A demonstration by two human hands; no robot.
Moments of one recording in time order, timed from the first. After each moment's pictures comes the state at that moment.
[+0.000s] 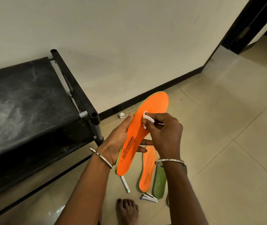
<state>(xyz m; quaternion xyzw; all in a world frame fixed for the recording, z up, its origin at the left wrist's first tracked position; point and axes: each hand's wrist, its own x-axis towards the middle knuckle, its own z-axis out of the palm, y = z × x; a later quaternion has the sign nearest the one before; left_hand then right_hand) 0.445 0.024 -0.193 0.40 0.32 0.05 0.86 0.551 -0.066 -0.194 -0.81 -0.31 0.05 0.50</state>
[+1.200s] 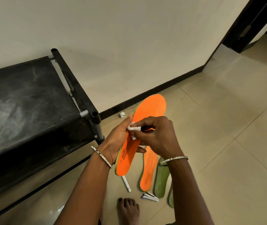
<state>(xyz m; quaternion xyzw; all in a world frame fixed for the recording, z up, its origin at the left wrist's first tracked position) 0.446 0.024 -0.192 0.38 0.35 0.04 0.86 0.548 -0.069 -0.175 -0.74 -0.40 0.25 0.48</state>
